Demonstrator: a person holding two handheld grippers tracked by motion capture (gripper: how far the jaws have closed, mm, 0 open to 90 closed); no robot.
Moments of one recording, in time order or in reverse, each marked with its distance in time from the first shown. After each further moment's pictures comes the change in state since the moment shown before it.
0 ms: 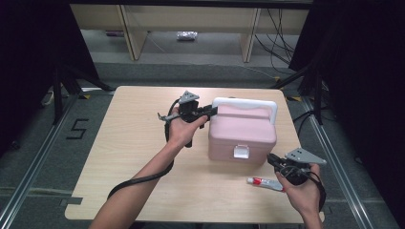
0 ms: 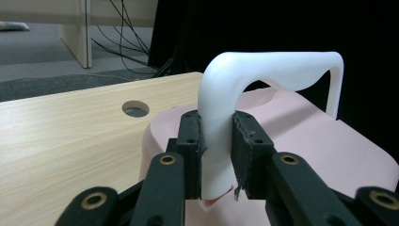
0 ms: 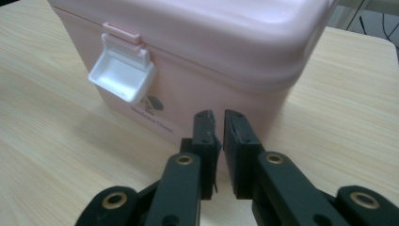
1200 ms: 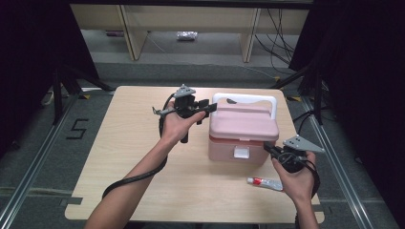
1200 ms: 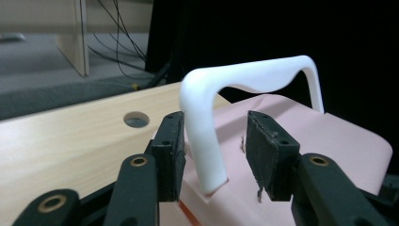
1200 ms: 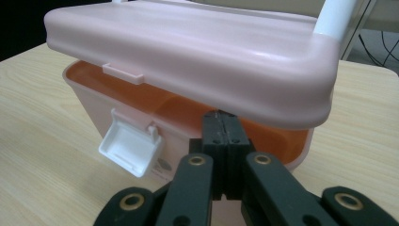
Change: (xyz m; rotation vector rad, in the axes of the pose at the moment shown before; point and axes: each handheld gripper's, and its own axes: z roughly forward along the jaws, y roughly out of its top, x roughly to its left) left arm -0.004 0.018 -0.024 -0.033 -0.013 0.082; right arm 0.001 0.032 0.011 -0.093 0.015 0.029
